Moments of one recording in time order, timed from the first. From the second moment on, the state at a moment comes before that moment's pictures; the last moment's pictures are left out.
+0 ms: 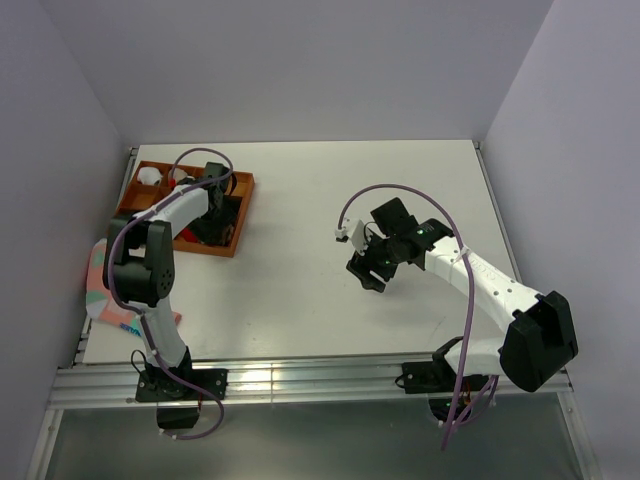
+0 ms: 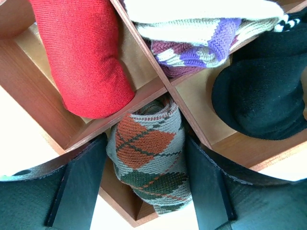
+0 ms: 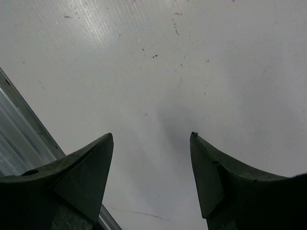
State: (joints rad) left arm -0.21 1.90 1.34 -0.72 -0.40 -0.99; right arm 0.54 1.28 0.98 -0.80 -0.30 -0.51
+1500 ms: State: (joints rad) left arm -0.43 1.42 1.32 -0.59 -0.25 -0.84; right arm 0.50 1.21 1.07 -0.76 -0.25 -0.35
